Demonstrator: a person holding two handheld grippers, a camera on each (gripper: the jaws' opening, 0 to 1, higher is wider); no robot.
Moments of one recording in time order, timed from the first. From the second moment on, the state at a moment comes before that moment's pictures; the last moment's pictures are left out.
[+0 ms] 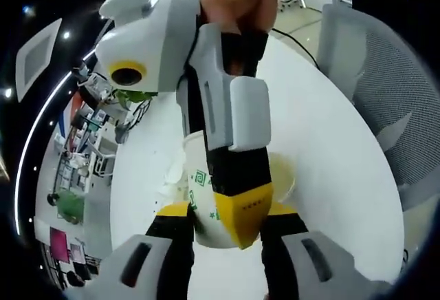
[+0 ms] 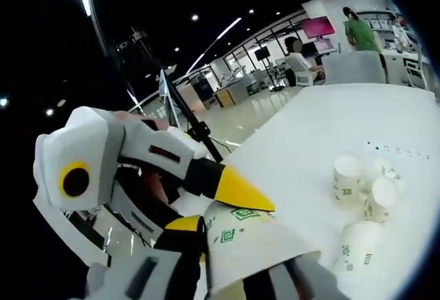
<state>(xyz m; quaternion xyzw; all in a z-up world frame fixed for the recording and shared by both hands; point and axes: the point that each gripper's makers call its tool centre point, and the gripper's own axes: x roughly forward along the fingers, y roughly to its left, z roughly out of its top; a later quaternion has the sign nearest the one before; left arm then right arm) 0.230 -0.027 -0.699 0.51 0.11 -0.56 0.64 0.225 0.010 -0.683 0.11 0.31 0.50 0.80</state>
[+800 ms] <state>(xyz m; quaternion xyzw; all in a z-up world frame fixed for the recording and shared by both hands) 0.228 -0.017 -0.695 0.45 0.12 -0.55 0.70 0.218 0.019 -0.679 0.07 0.30 0.52 0.80</state>
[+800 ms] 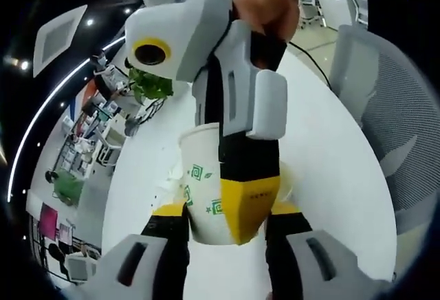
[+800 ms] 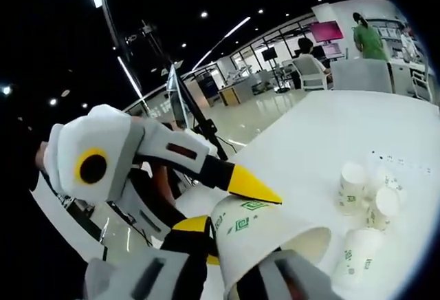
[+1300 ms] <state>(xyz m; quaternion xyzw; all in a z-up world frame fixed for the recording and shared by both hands) 0.225 0.003 -0.698 0.33 0.17 -0.52 0.77 0.219 -0.006 -0.676 0.04 0.31 0.50 0.81</state>
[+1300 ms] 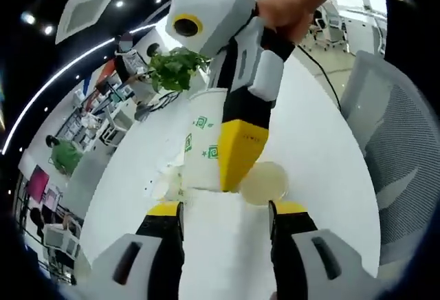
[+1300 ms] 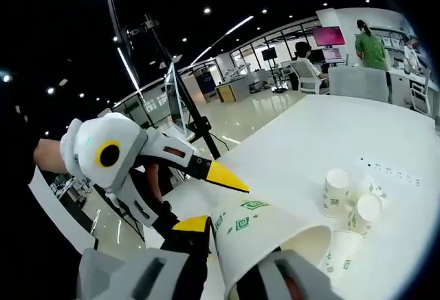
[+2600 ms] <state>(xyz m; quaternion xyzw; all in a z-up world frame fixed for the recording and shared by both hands) 0.210 0.038 -0.705 0.16 0.22 -0.46 0.84 0.187 -0.032 -0.717 -0.16 0.38 0.53 0.74</state>
